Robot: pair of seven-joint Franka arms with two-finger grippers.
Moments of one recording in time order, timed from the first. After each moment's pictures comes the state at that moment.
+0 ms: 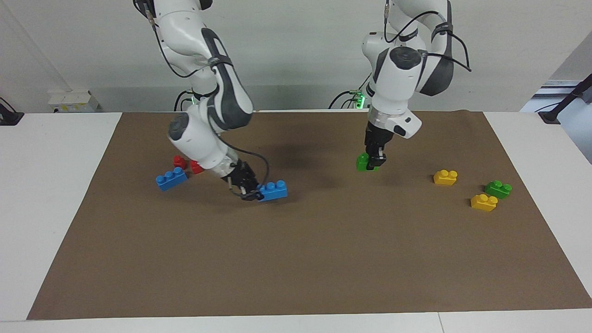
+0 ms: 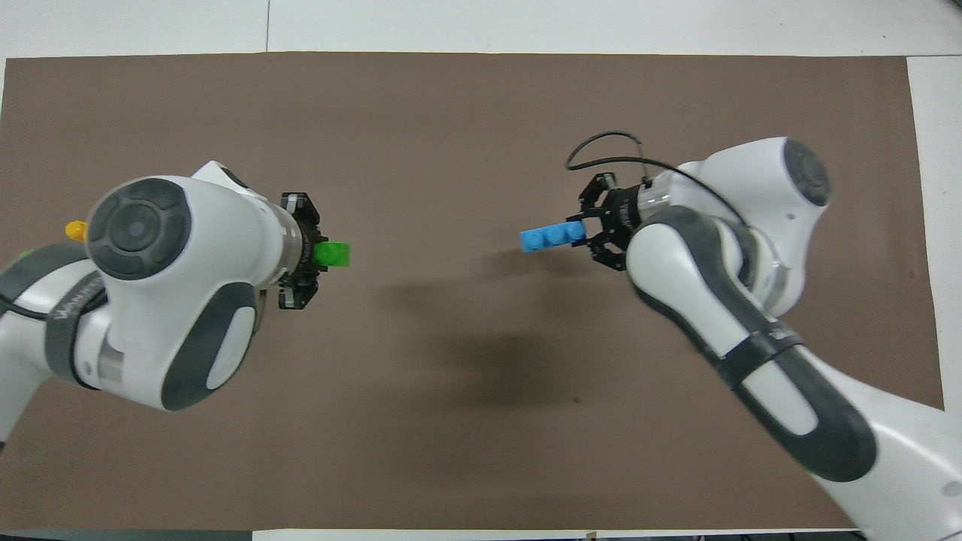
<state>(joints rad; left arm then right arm) -0.33 -0.01 -0.02 -1.99 -0.02 2.09 -1.78 0.14 0.26 0.03 -1.91 0.56 2.18 1.16</state>
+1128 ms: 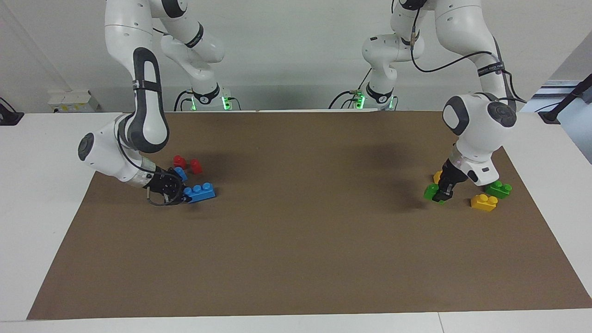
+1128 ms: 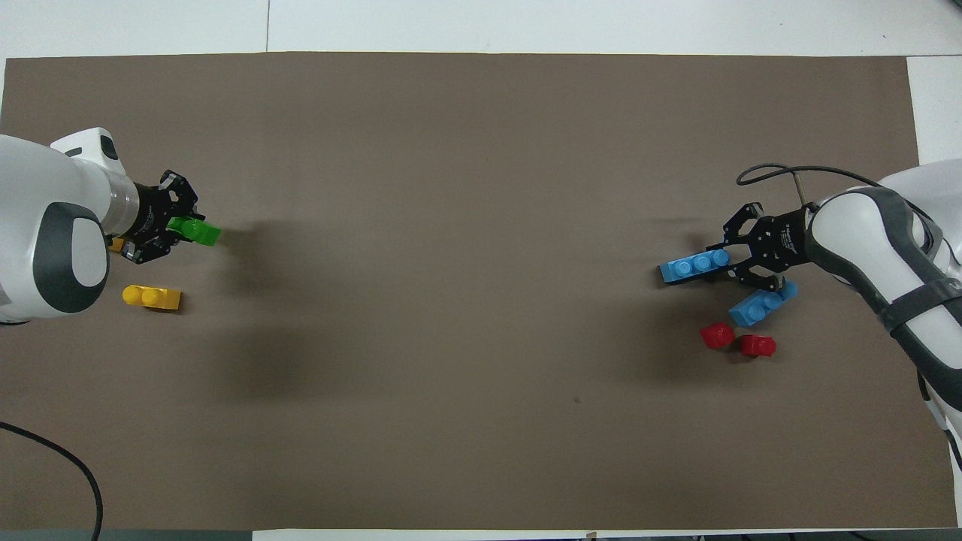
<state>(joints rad) 0.02 0.25 -0.02 -1.94 -0.06 2.26 -0.95 -0.18 0.31 0.05 -2.02 0.51 2.12 0.89</state>
